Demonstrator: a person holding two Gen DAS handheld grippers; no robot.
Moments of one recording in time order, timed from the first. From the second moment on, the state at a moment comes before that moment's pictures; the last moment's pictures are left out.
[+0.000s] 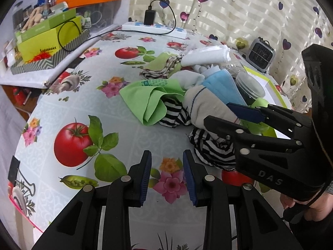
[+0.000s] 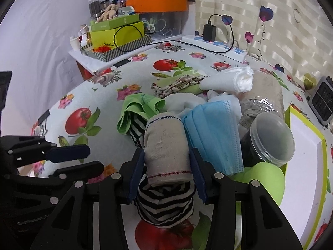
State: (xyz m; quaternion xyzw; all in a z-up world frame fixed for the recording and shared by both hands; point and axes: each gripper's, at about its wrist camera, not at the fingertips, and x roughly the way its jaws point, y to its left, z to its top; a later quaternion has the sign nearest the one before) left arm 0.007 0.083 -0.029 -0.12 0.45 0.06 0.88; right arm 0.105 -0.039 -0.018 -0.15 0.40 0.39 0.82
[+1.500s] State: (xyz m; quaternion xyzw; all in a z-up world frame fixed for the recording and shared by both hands) left arm 0.042 0.014 -0.048 -0.09 0.46 0.01 0.88; right arm 0.069 -0.213 0.023 0.01 0.37 0.30 0.88
